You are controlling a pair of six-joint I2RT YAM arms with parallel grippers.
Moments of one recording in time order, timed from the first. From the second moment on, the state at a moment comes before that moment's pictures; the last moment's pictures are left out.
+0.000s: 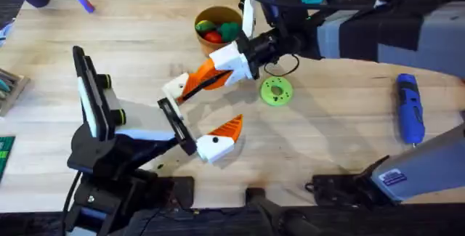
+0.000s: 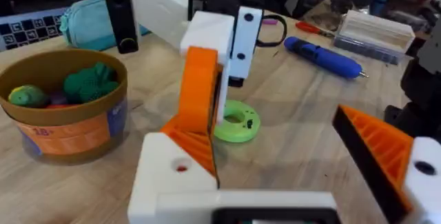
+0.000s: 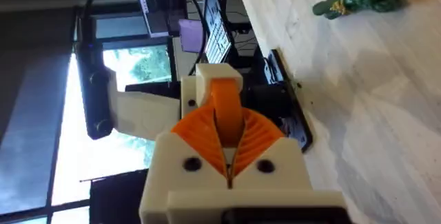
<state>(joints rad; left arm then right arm) -0.25 0.00 0.01 -0.06 0.77 -0.11 0.54 1.78 1.07 -0.16 -1.29 0.71</state>
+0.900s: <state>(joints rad) -0.26 0.00 0.01 -0.06 0.80 -0.09 0.57 1.78 1.07 -0.16 -1.27 0.71</state>
